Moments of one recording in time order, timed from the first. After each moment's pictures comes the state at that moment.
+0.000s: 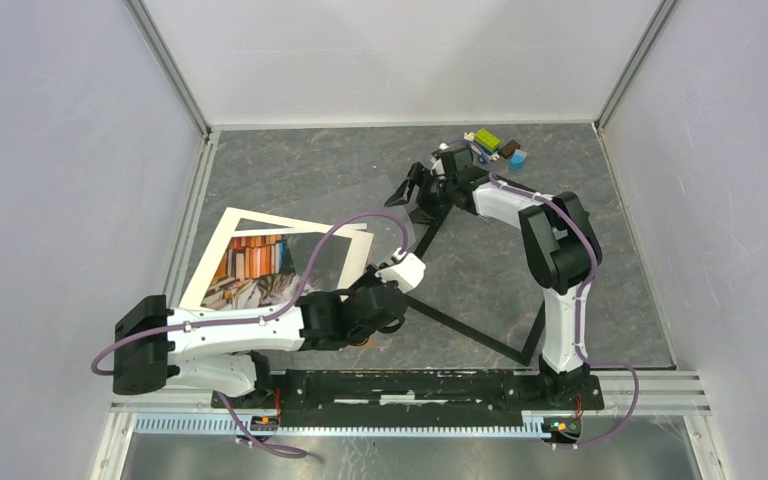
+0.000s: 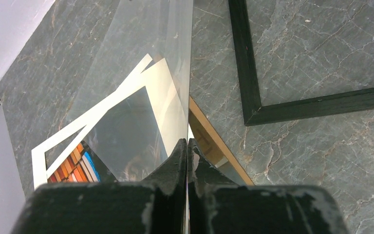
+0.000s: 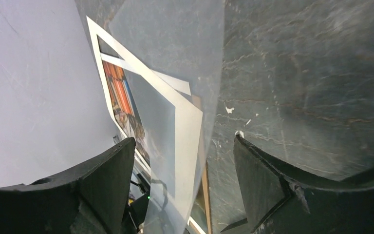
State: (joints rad) left arm -1.30 1.23 0.80 -0.30 -0.84 -0.06; right arm 0.40 2.06 1.39 -0.07 -0.56 0.90
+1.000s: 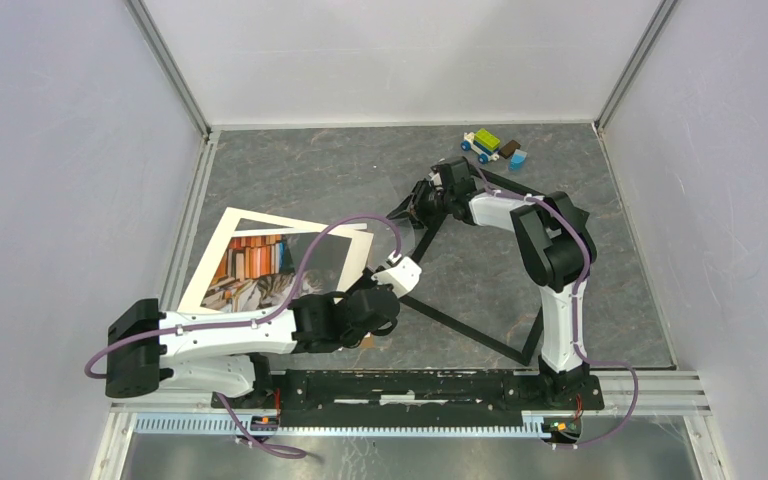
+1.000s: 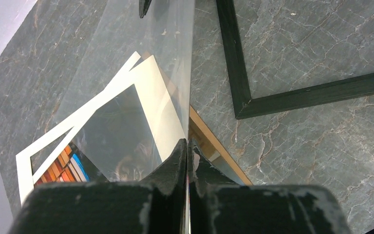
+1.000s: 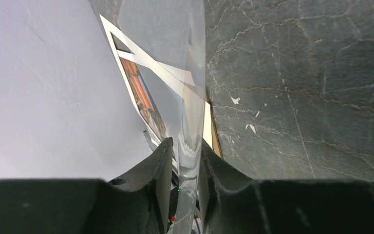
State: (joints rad) left arm -1.30 1.18 0.75 -0.28 -0.78 -0.06; right arm 0.43 2.11 1.32 0.06 -0.62 1.10
